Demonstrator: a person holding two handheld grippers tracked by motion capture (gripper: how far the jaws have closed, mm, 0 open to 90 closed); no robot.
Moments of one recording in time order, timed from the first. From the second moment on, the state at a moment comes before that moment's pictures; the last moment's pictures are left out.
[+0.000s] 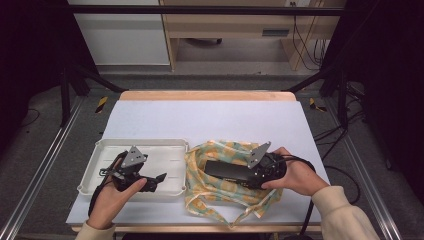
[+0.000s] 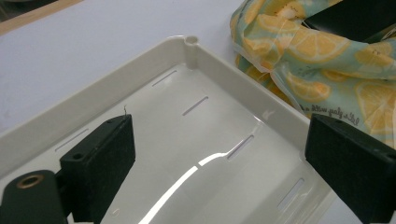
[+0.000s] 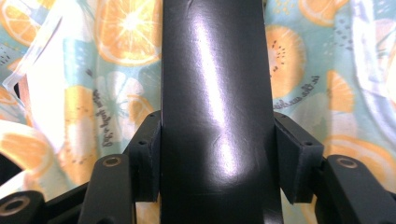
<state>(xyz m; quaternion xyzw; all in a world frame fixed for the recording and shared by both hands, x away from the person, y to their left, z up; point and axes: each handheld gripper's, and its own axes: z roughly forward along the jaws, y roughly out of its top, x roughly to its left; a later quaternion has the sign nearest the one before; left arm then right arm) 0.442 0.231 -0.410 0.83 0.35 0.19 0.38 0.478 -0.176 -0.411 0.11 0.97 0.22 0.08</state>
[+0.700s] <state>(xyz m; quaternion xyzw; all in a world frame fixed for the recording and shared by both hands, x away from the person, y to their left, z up) 0.442 0.235 -0.411 0.83 0.35 0.19 0.38 0.465 -0.193 -0.393 0.11 0.95 0.26 0.11</state>
